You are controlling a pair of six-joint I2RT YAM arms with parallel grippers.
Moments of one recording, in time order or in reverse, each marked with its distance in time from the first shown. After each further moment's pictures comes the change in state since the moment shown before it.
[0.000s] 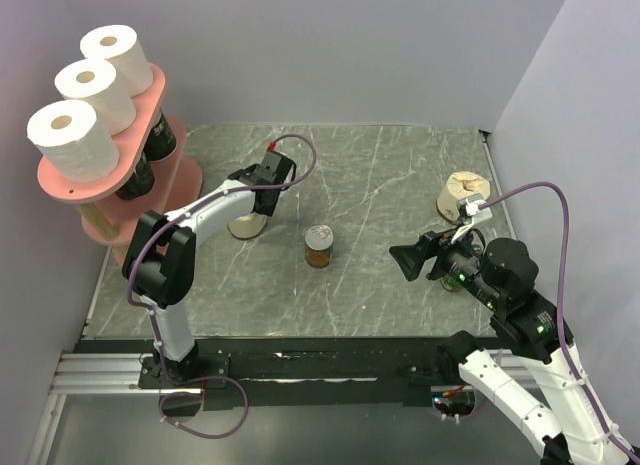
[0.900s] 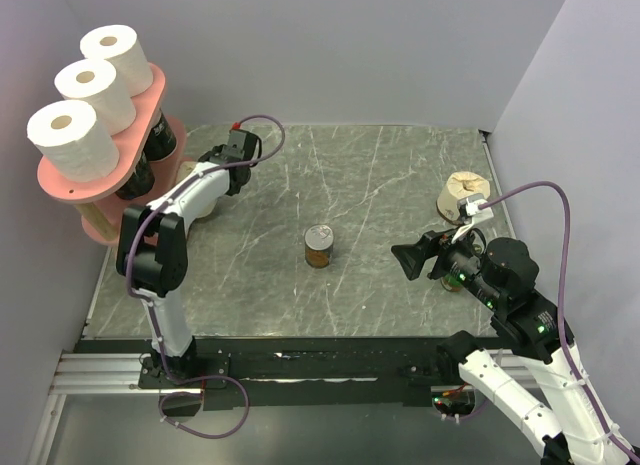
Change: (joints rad) left arm 0.195 0.041 0.113 -0.037 -0.191 0.196; right arm 0.000 0.003 0.008 -0.011 0.024 -0.027
